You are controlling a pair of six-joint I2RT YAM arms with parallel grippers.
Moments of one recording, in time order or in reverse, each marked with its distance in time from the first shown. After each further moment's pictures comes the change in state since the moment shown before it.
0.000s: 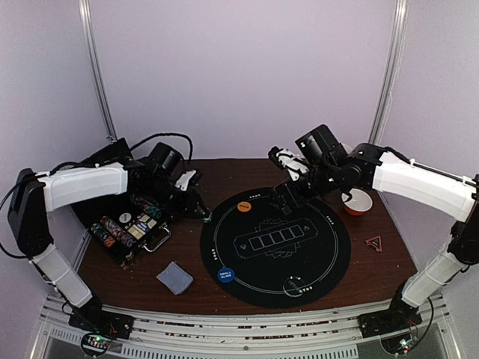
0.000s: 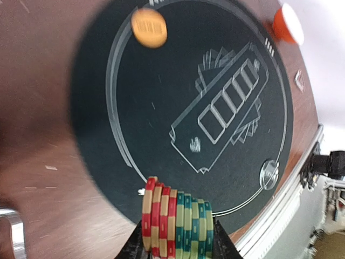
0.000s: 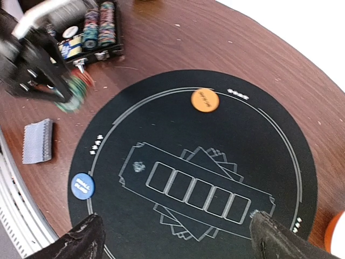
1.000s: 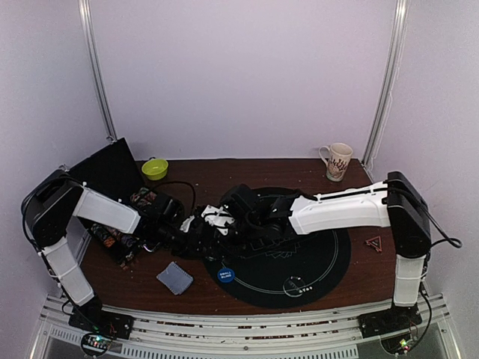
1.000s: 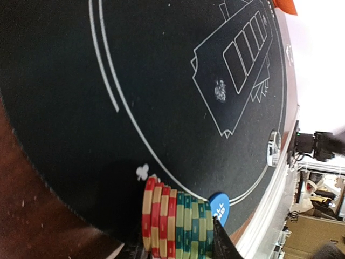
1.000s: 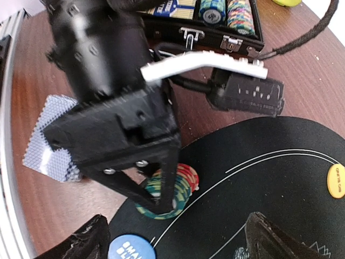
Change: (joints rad) left arm -0.003 0.140 -0.467 0.604 0.275 -0.161; right arm 0.290 0.462 0.057 0.431 -0.060 -0.143
